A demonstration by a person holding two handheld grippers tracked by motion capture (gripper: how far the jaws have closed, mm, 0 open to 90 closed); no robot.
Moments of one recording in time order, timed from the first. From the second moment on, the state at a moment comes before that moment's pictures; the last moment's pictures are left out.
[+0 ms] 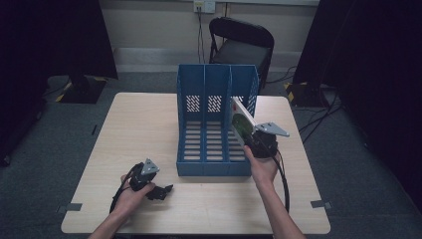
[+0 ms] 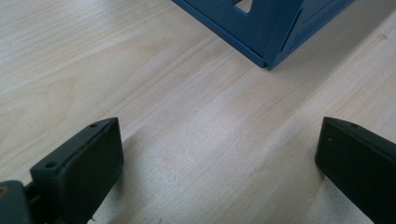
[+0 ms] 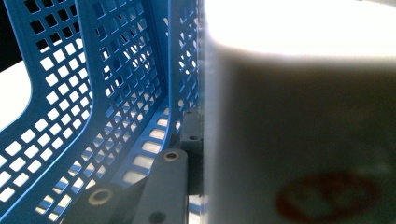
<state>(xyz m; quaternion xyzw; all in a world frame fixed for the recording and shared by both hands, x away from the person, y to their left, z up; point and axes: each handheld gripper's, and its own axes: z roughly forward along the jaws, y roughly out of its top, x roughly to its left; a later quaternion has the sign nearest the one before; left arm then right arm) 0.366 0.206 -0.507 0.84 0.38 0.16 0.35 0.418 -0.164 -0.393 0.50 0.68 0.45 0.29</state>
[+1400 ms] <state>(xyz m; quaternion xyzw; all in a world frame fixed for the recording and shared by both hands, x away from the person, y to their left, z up) 0.366 0.205 -0.507 0.84 0.38 0.16 0.35 0.438 -0.164 -0.430 0.51 0.73 0.39 0.25</state>
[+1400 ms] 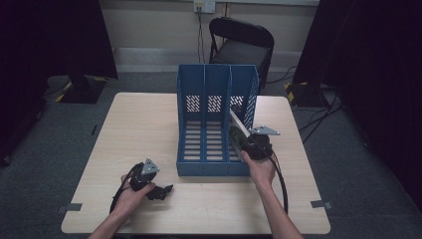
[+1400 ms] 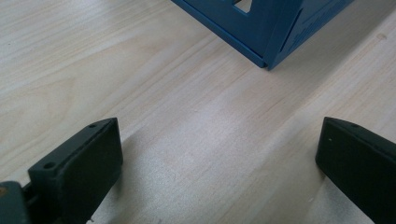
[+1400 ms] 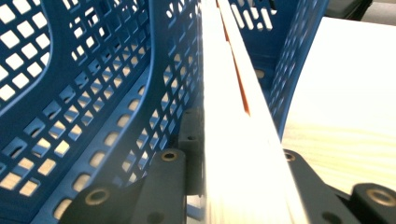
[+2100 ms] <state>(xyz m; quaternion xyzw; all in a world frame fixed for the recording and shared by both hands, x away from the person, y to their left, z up) 0.366 0.205 -0.507 0.84 0.38 0.16 0.35 0.422 -0.166 -0.432 0.49 0.72 0.42 0.26</state>
